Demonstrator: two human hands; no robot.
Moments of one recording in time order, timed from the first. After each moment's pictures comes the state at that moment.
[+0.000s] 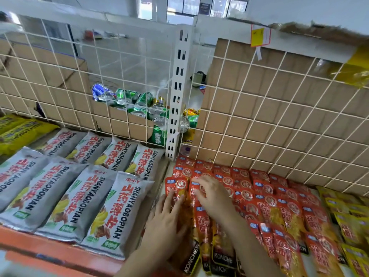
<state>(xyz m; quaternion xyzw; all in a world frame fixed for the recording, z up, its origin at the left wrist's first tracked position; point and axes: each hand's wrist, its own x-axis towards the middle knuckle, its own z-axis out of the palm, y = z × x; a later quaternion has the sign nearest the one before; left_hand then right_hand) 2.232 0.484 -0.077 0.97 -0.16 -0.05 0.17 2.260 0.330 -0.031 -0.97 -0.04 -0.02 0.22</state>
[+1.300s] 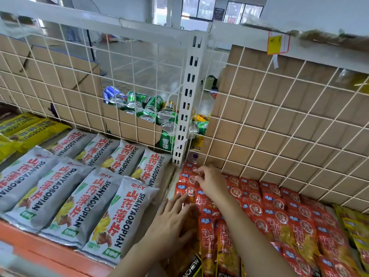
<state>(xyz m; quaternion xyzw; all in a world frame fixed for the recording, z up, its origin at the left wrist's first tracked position) 2.261 0.490 -0.072 0.95 -0.27 -0.07 0.16 2.349 0.327 -0.056 -0.98 0.02 -0.05 0.21</state>
